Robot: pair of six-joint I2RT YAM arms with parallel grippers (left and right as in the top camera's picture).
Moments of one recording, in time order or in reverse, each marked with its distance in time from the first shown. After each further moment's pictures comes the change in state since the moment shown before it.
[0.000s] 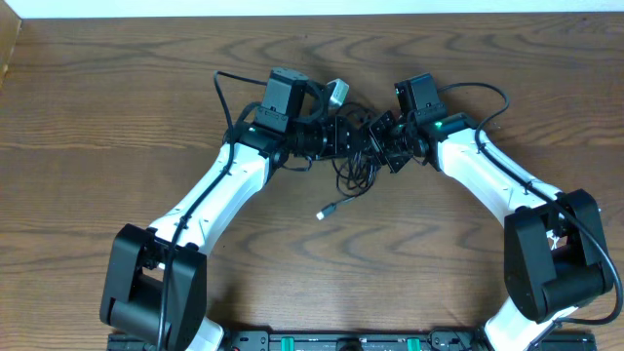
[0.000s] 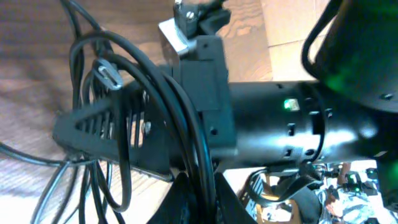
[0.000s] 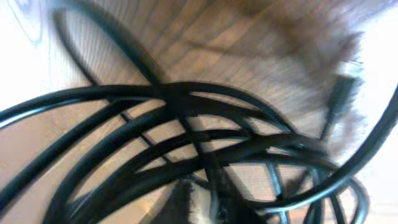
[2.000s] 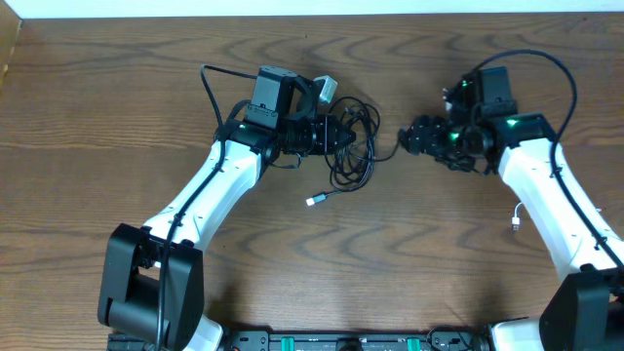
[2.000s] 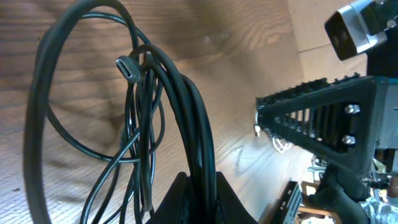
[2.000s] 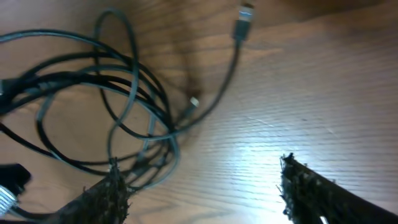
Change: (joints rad) left arm 0.048 0.000 0.000 -0.043 -0.078 0.148; right arm -0.177 -0.246 0.000 -0.327 0.148 -0.821
